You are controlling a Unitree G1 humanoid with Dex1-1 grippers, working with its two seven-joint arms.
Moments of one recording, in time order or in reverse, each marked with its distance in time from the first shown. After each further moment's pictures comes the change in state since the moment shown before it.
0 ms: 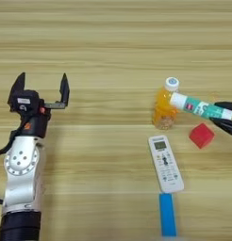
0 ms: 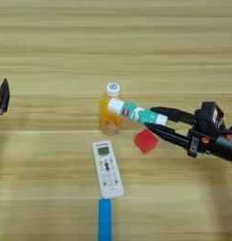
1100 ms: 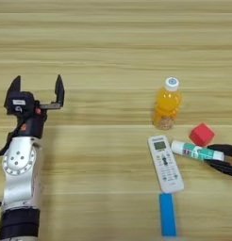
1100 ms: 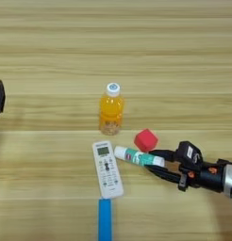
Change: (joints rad) left arm -0.021 0.006 0.018 0.091 -0.028 -0.024 -0.021; right arm 0.059 0.005 0.194 0.246 -0.241 -0.190 -0.019
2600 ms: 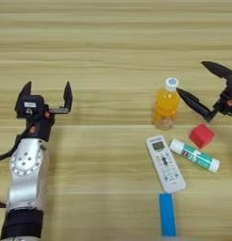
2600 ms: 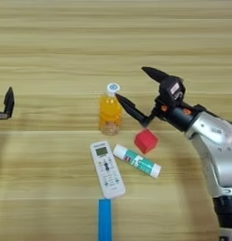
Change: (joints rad) left arm 0.000 -0.004 -0.038 0.044 0.034 0.017 0.018; right arm -0.356 0.237 0.021 -0.108 0.033 0.087 -0.416
